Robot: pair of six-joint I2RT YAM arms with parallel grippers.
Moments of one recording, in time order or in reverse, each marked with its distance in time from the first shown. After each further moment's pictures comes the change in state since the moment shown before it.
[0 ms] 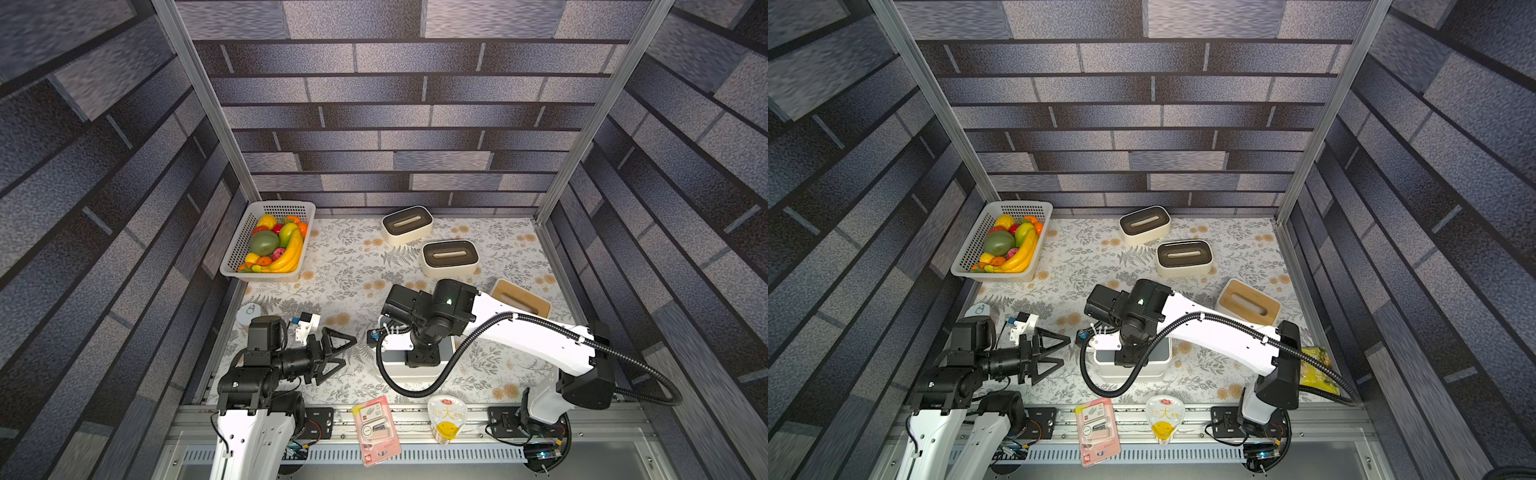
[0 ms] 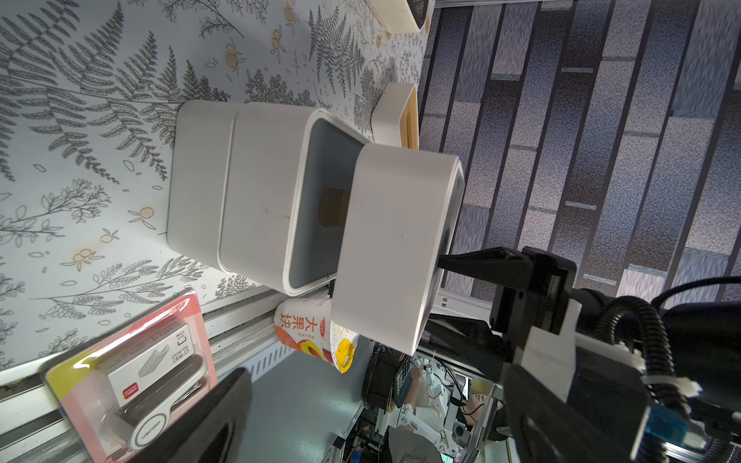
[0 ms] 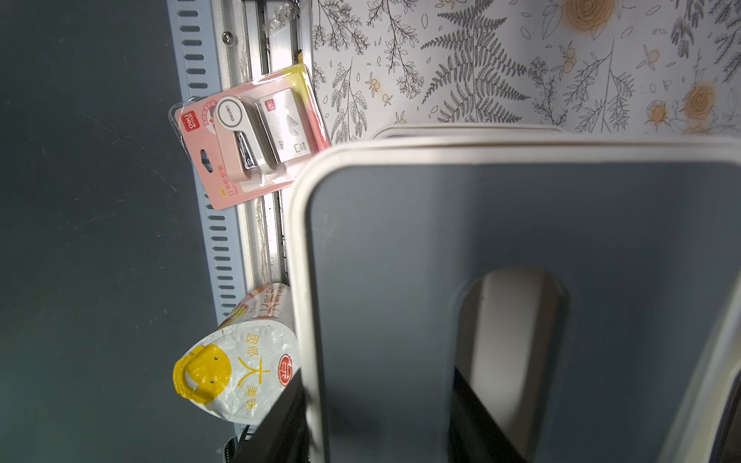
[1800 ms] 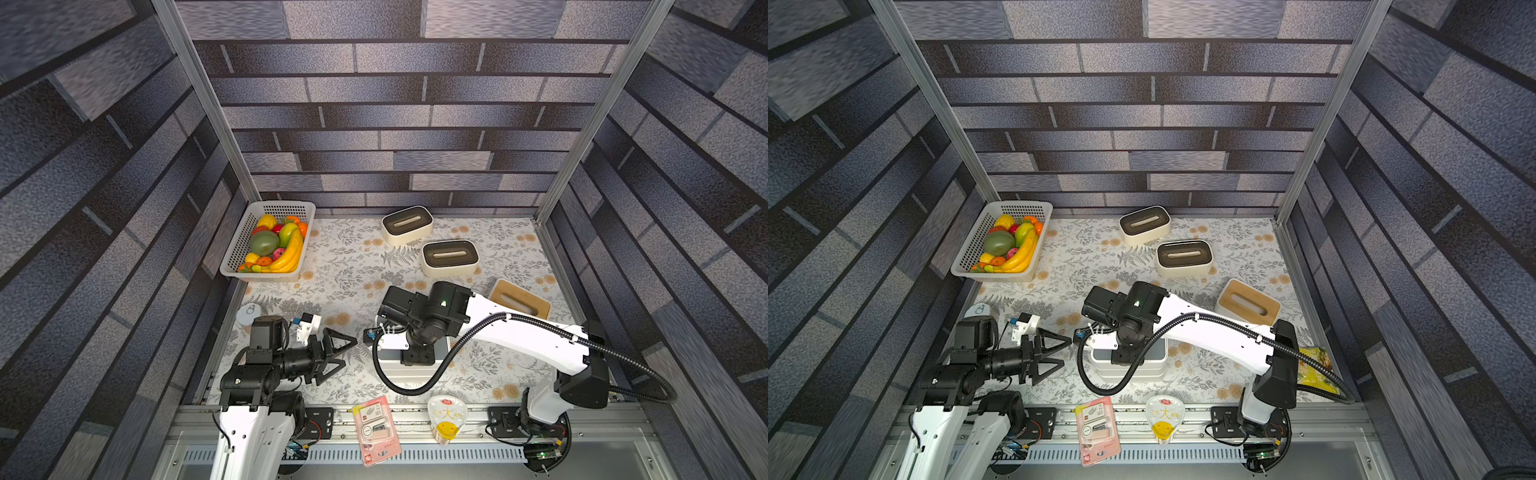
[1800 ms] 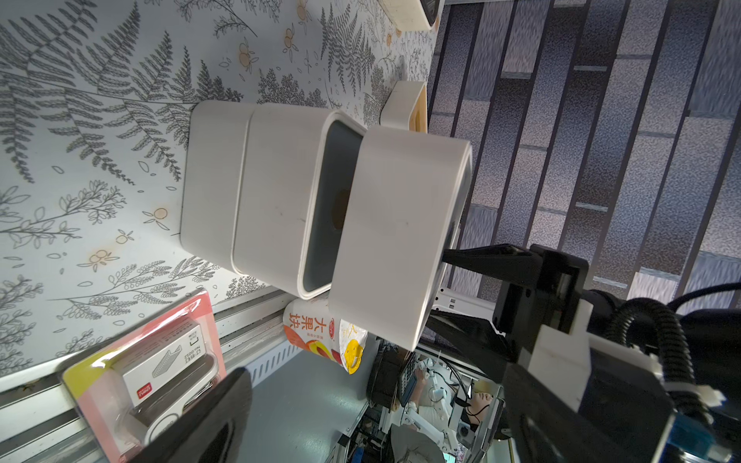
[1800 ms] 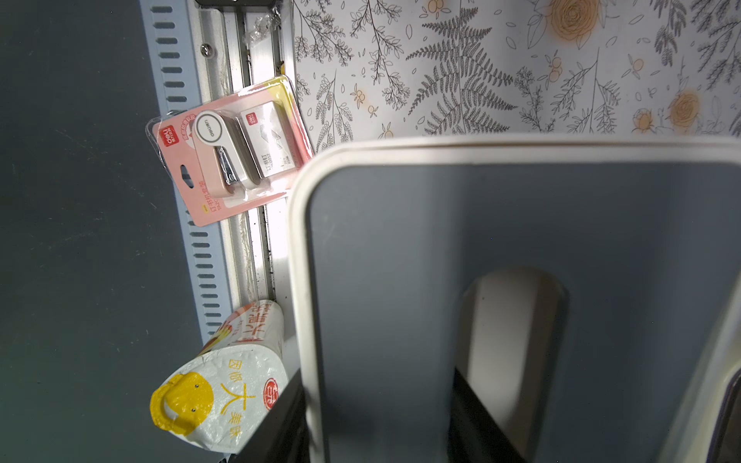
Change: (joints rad) left arm 0.000 0.019 -0.016 0.000 -0.008 0.026; right arm 0.002 0.013 -0.027 0.061 0.016 0.012
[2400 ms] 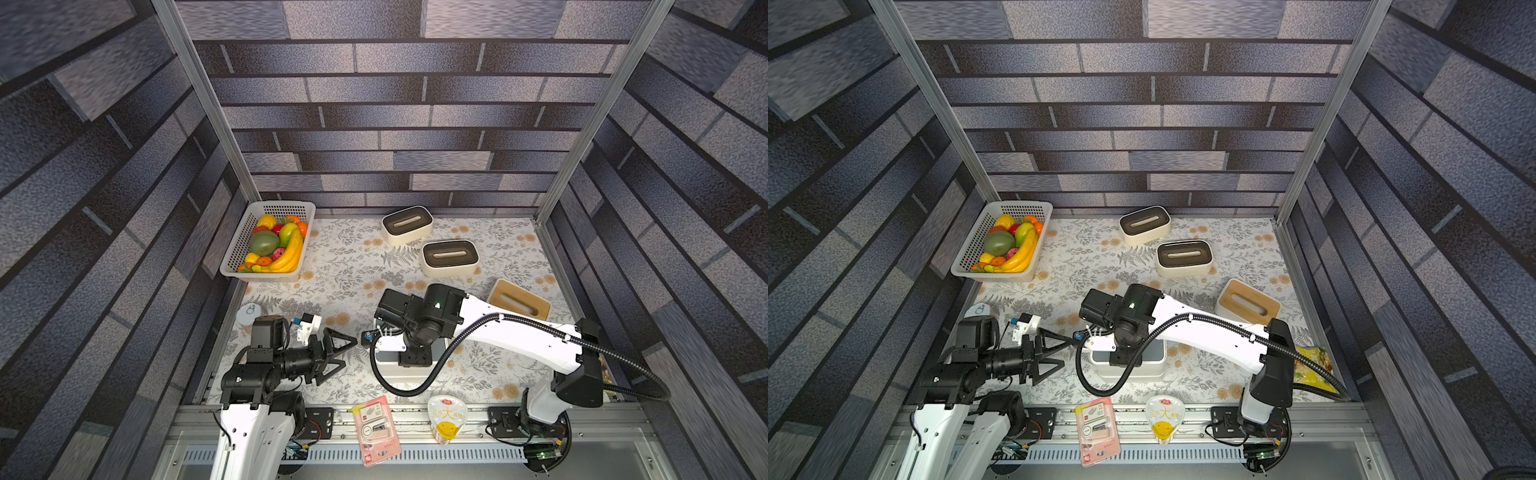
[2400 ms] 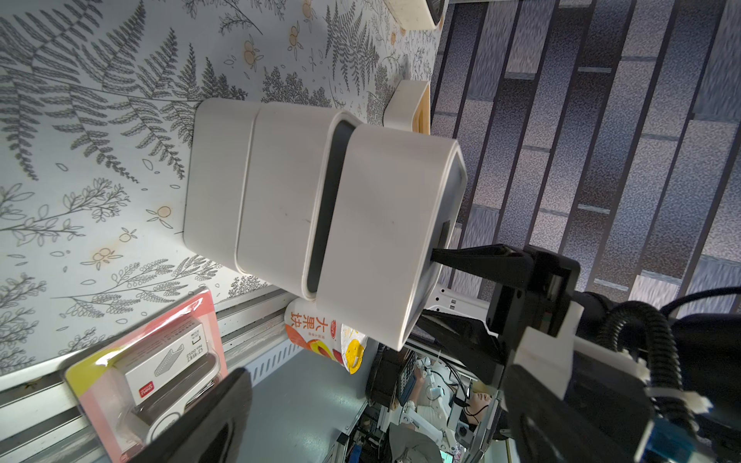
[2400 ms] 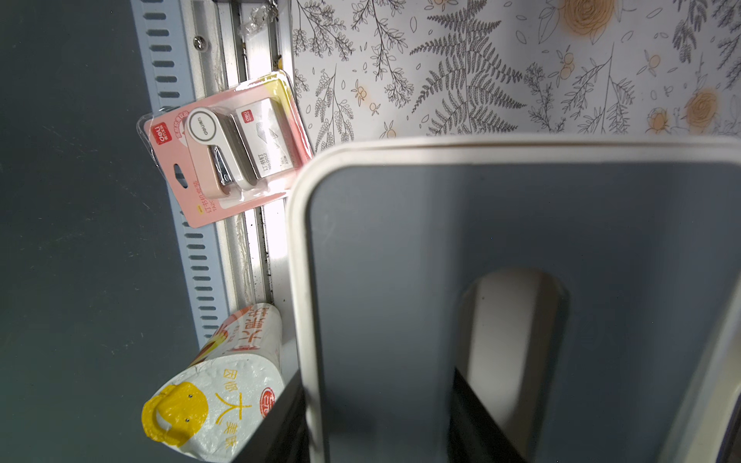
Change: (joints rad) left arm 0.000 0.005 -0.009 0.002 -0.001 0.001; right arm 0.005 0.023 -0.011 0.015 0.004 0.000
